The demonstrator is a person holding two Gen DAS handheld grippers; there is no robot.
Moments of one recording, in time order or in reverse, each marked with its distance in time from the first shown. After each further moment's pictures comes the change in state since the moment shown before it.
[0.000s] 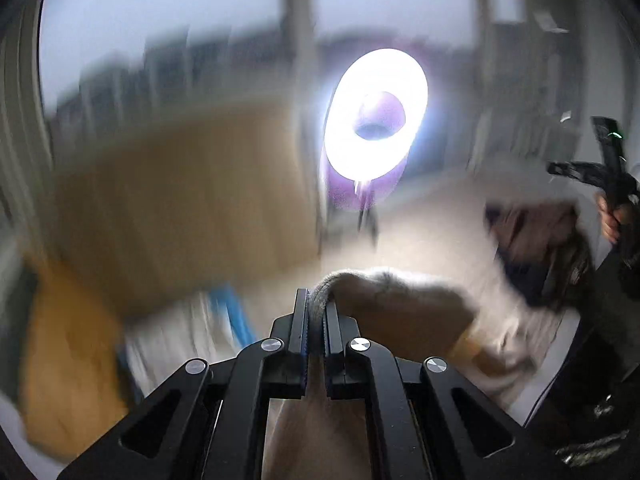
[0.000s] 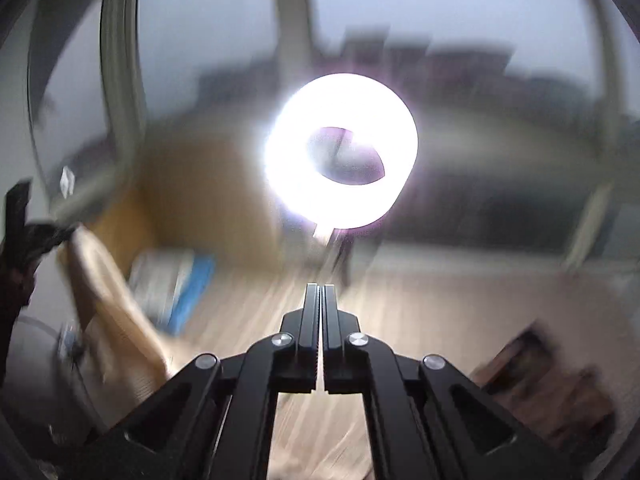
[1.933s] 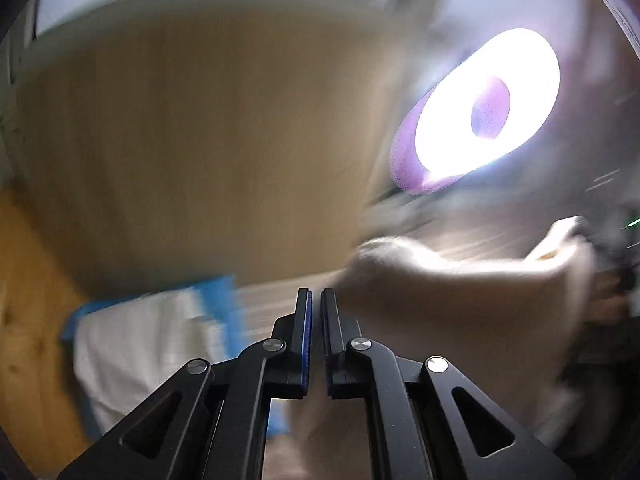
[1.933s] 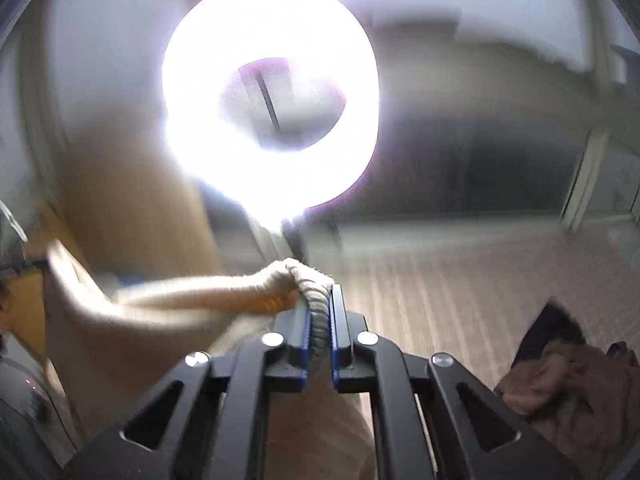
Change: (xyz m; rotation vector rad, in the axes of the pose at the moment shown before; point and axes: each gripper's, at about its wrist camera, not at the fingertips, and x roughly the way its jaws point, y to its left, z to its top) left arm 0.169 0.062 0.073 -0.178 0.136 0.118; right arm 0.169 -0.090 0.046 0.181 0.089 -0.278
